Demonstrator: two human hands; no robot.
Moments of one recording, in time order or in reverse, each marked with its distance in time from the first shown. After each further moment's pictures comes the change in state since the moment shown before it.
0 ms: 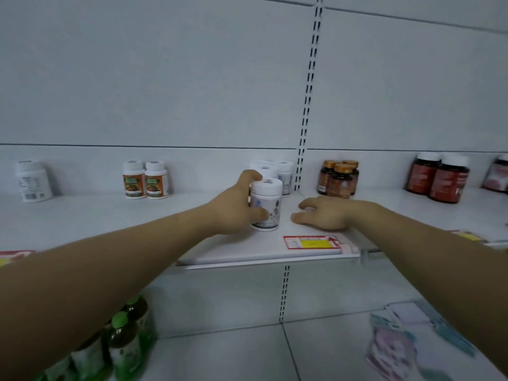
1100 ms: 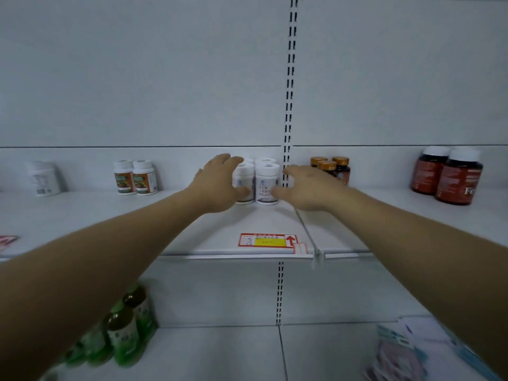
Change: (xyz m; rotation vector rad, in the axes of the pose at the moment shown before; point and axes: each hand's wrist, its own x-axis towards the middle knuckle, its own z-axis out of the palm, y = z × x) left_hand 0.038 0.037 0.025 0.530 0.278 -0.052; right_hand -0.007 0.030 -0.023 0.151 0.360 -0.230
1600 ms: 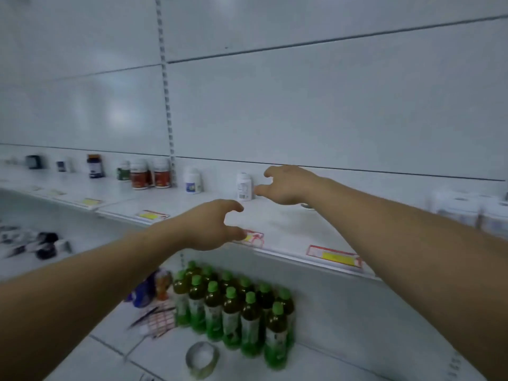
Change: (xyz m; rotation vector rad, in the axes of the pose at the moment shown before) left_hand -0.198 -0.244 -0.179 0.059 -0.162 -0.391; right_hand 0.062 -0.373 0.060 -0.020 -0.084 -0.441
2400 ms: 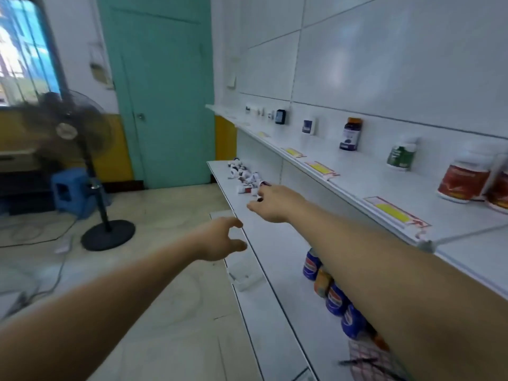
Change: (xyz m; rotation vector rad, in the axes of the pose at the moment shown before) left_hand -0.117 -0.557 -0.084 -0.066 0.122 -0.903; right_hand 0.282 -0.598 0.271 0.121 -0.259 -0.758
